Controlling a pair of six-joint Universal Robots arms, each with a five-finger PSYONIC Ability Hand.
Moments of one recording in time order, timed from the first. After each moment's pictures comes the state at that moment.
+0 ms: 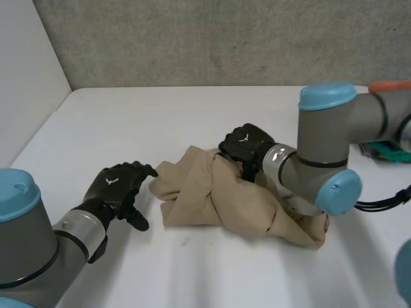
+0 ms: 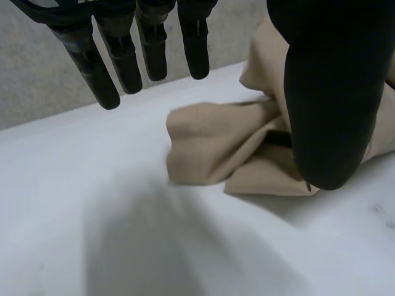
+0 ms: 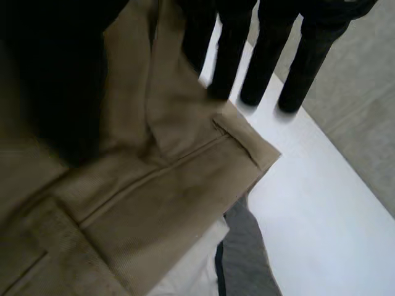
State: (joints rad) left arm 4.32 -1.78 -1.96 3.41 -1.47 3.16; right arm 2.10 -0.74 0.90 0.26 1.28 2.55; left_hand 0.36 0.33 0.33 0.32 0.14; right_hand 0.68 0.69 0.68 0.66 0.48
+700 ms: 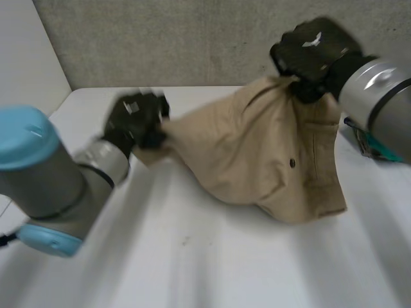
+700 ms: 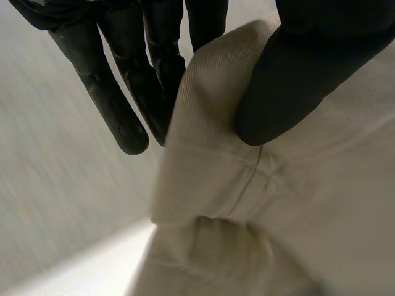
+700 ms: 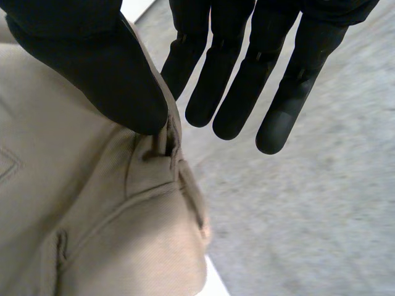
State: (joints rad) left arm 4.23 -1.83 -1.57 3.49 -1.49 3.20; right arm 1.99 -1.37 1.14 0.24 1.33 2.55; left_hand 1.16 1.19 1.19 1.20 0.98; right_hand 1.09 1.18 1.18 1.20 1.00
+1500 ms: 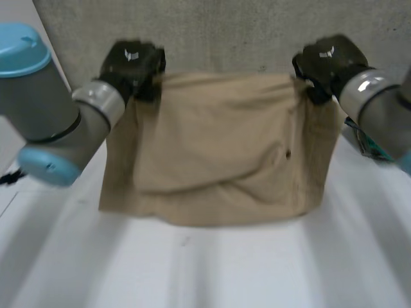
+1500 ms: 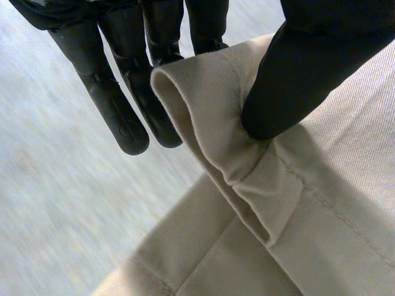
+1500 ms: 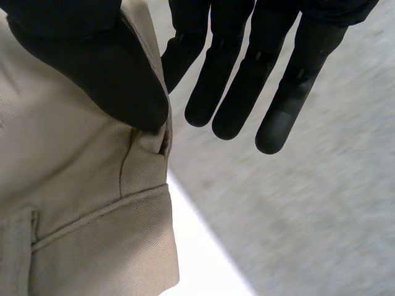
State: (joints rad) left arm 4.28 -2.07 -1.06 3.26 -1.42 3.43; right arm 1.92 -1.15 1.05 0.10 1.42 2.59; left_hand 1.16 1.20 1.19 1.20 0.98; right_hand 1.09 1.18 1.19 1.20 1.02
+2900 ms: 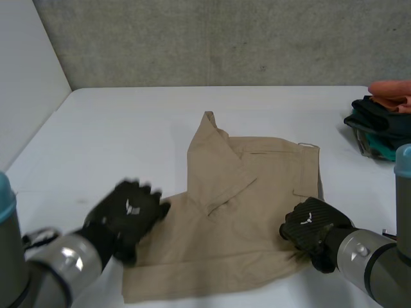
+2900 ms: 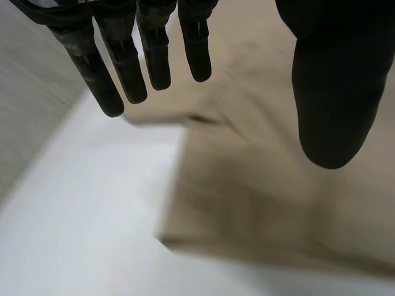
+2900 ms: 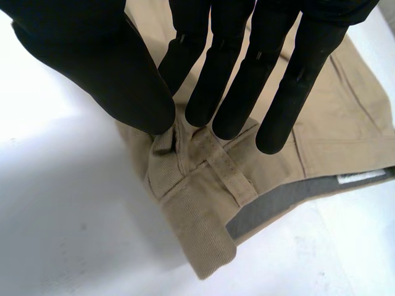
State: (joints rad) left arm 4.18 -1.59 -1.89 3.05 -1.47 3.77; right arm 2.02 -1.43 1.81 0.33 1.45 2.32; left_hand 0.39 0.41 0.41 0.40 0.22; right_hand 1.11 1.18 1.19 1.20 1.03
